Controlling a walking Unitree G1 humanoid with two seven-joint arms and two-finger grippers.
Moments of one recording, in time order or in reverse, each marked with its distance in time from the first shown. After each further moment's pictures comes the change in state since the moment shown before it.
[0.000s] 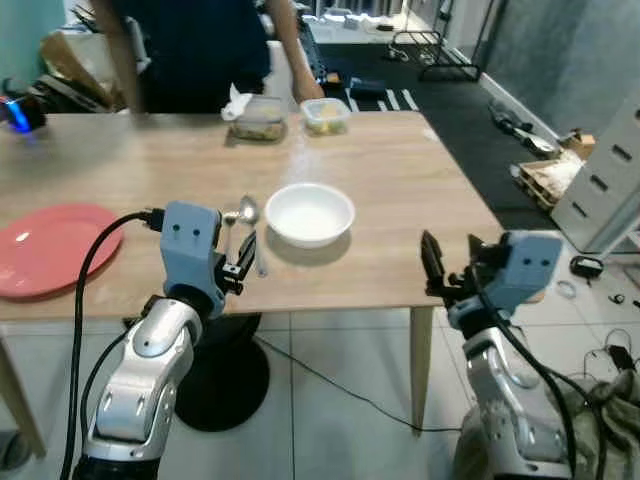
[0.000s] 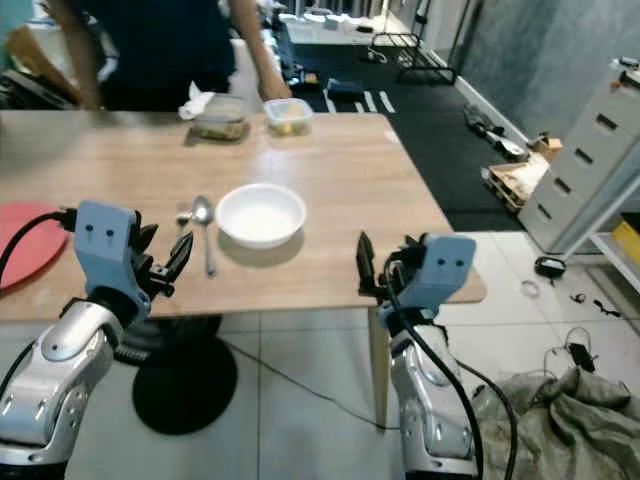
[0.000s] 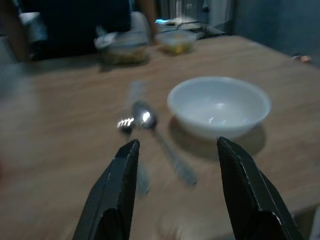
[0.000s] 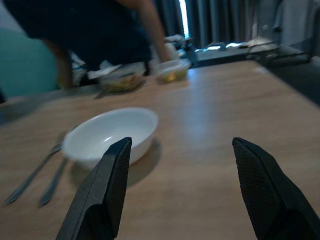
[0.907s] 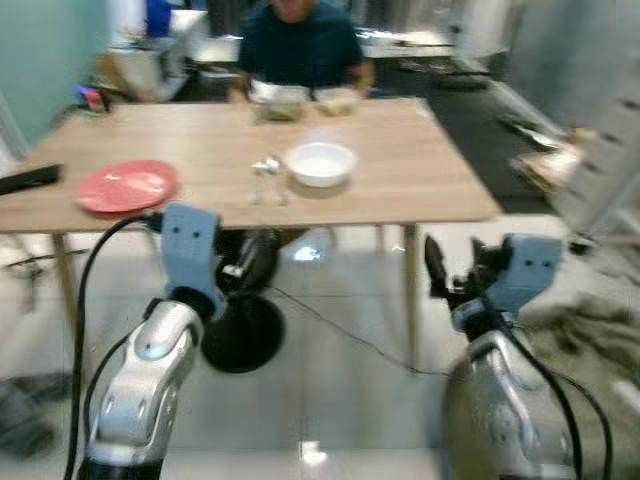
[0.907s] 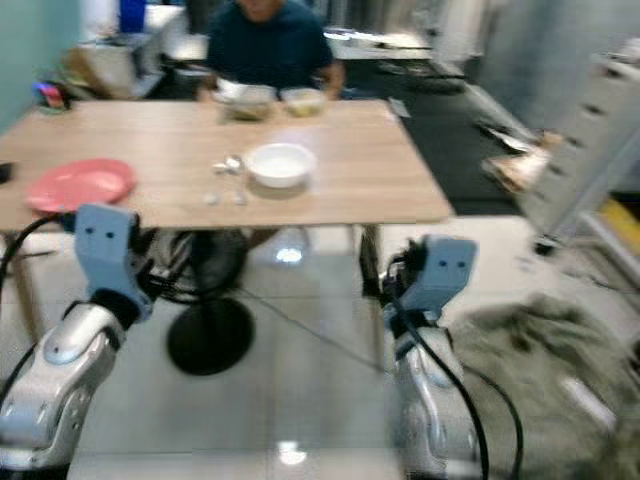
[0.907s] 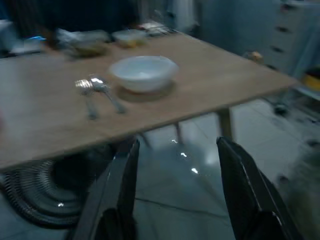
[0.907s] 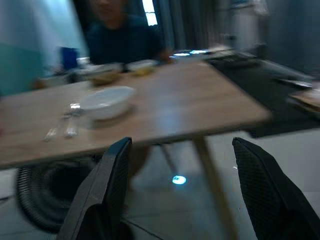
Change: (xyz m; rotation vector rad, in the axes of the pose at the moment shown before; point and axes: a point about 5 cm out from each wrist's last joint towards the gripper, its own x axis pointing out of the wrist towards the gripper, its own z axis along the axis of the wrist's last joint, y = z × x) left arm 0.001 -0.003 -0.001 -0.009 -0.003 -0.009; right arm -0.002 -0.006 -0.001 -0.006 0.006 -0.019
